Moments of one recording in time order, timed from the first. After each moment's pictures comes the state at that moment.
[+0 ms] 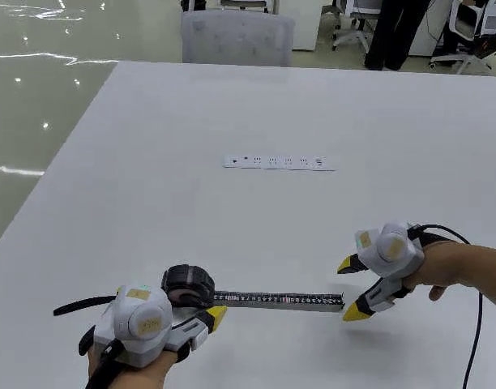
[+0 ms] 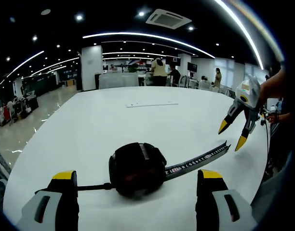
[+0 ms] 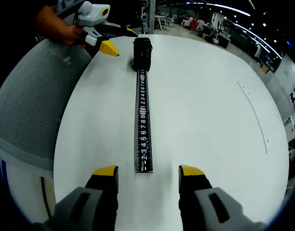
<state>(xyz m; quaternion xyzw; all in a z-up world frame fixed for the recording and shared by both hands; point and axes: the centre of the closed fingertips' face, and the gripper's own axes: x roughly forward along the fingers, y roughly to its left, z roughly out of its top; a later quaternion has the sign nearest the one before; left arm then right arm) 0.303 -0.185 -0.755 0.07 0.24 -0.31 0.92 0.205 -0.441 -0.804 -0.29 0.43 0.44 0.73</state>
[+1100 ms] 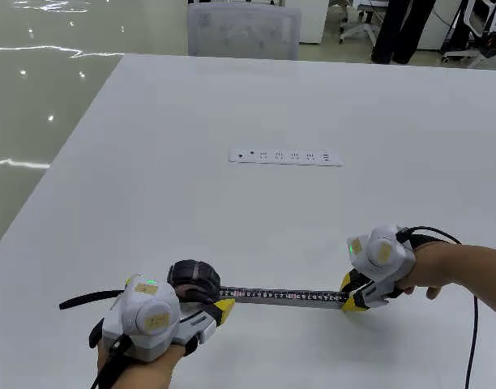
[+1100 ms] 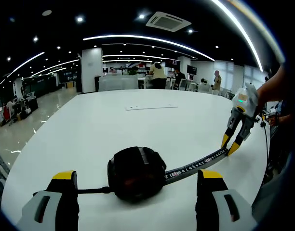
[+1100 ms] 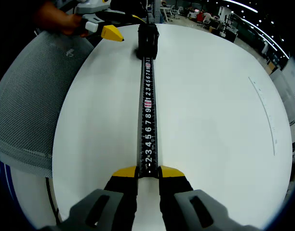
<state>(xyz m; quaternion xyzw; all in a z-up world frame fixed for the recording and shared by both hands) 0.308 -0.190 -0.754 0.06 0.23 -0.31 0.92 0.202 -0.435 -0.820 -0.30 0.47 0.45 0.70</state>
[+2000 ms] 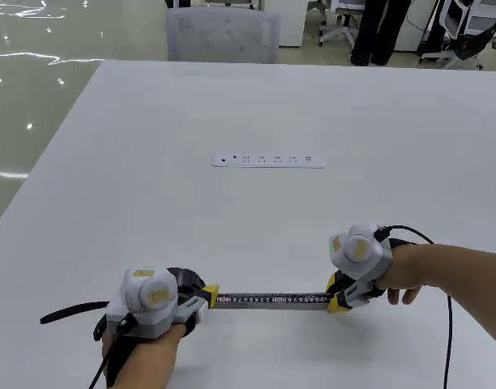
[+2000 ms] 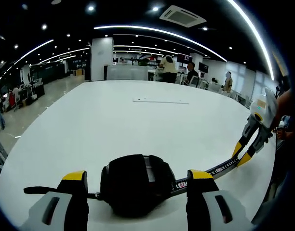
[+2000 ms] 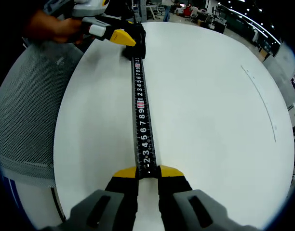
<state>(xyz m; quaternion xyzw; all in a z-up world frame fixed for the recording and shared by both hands) 0.335 -0.206 -0.775 0.04 0.28 -0.27 0.92 0.204 -0.437 -0.823 -0.27 0.49 0.42 0.72</state>
